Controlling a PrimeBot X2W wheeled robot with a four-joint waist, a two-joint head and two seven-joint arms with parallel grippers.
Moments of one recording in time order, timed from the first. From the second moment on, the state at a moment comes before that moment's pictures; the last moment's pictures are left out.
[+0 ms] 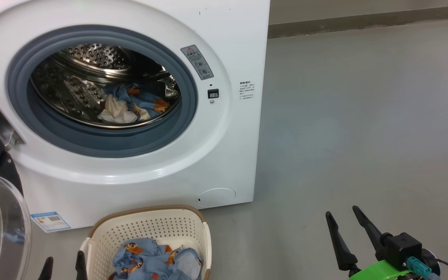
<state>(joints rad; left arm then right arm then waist) 0.16 0.05 0.11 0.14 -0.25 -0.08 -0.26 -0.02 -0.05 0.04 0.24 0.13 0.13 -0.26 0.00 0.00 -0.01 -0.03</state>
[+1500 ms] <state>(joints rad) 0.16 0.05 0.12 0.17 -0.22 -0.11 -0.26 -0.02 -0.05 0.03 0.22 0.15 0.13 -0.26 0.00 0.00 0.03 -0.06</state>
